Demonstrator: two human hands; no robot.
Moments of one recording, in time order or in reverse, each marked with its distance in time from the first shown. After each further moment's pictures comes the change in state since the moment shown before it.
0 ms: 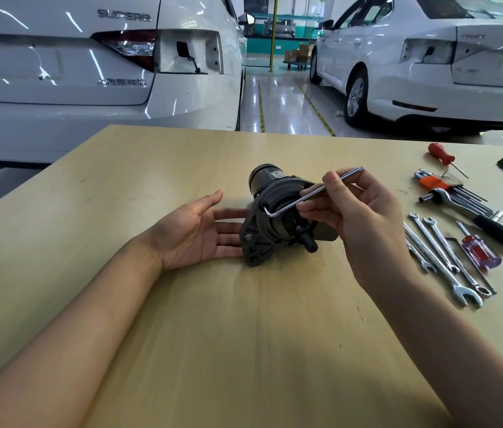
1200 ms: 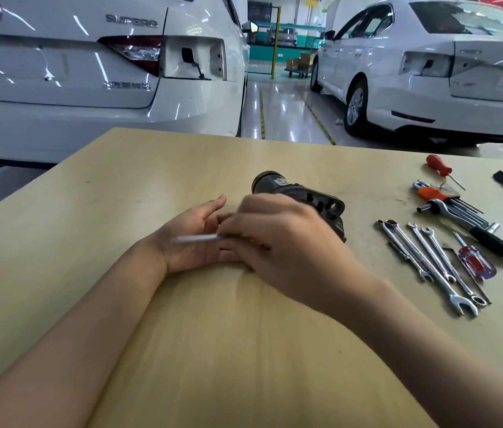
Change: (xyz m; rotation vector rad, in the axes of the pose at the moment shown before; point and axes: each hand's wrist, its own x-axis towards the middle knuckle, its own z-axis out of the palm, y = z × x) left_hand -0.010 0.002 0.011 -0.081 0.027 0.022; right_hand -0.017 -0.005 0.045 -1.120 -0.647 -0.837
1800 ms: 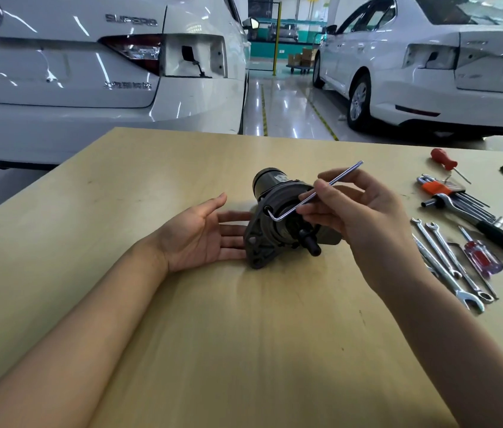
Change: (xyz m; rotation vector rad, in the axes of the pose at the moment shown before) left_hand 0.006 -0.002 -0.006 0.064 -0.019 -0.010; right_hand -0.026 0.035 -0.020 1.093 0.524 0.842
